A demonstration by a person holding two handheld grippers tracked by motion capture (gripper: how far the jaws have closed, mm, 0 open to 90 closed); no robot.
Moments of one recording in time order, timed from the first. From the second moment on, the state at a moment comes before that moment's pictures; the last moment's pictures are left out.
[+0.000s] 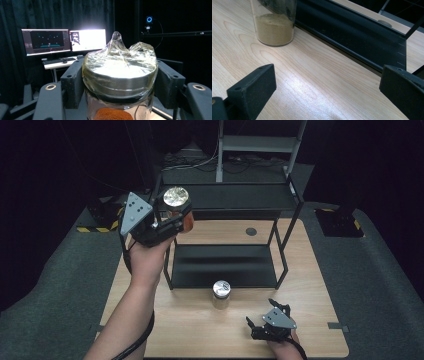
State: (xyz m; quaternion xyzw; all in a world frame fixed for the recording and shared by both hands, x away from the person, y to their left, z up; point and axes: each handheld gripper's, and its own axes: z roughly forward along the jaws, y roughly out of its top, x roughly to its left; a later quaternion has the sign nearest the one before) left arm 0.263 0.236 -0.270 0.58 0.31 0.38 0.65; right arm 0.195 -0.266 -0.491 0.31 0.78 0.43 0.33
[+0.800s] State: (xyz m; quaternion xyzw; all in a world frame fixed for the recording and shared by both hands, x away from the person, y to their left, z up) left arm 0.314 0.208 -0.249 0.58 0.34 0.40 0.62; right arm 0.195 -0.270 -0.493 0.31 0.78 0.44 0.32
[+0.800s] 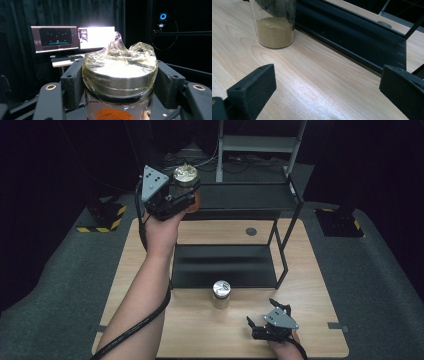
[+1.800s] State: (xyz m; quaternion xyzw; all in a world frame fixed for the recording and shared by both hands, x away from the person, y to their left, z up) left arm 0.344 0.192 -0.254 0.59 0.36 0.39 0.61; right arm 0.195 -0.270 -0.493 0.31 0.78 0.44 0.32
